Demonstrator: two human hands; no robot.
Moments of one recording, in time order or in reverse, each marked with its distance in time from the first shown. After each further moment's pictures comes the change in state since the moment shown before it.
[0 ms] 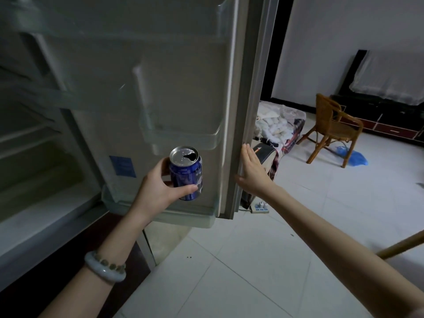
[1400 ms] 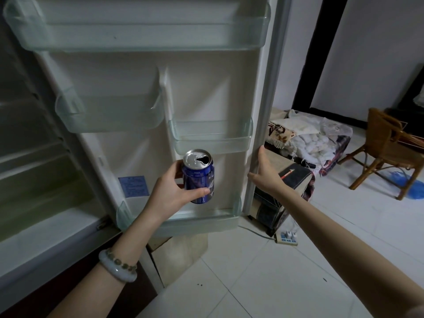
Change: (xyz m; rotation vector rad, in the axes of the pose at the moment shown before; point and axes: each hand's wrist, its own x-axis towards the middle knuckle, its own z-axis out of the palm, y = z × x) left_hand 0.146 -0.030 0.025 0.064 0.094 -0.115; right_hand 0.205 0.058 0.022 0.330 -0.066 -0.011
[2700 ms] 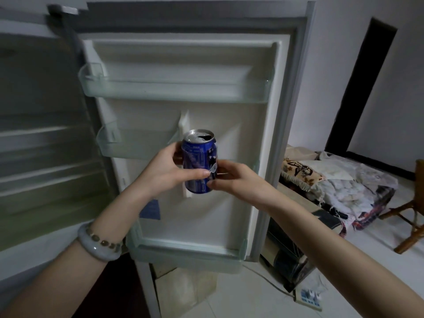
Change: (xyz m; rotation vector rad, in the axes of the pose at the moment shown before) left_hand 0.027 0.105 -0.041 0.010 0.080 0.109; right_hand -0.048 -0.151 -0.069 0.494 -0.445 -0.393
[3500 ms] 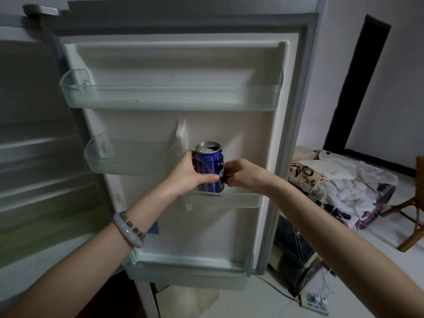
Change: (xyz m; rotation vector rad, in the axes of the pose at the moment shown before) left_hand 0.079 -0.051 0.026 0.083 -0.009 -0.165; right_hand 0.083 0.039 -0.039 -0.226 0.020 0.237
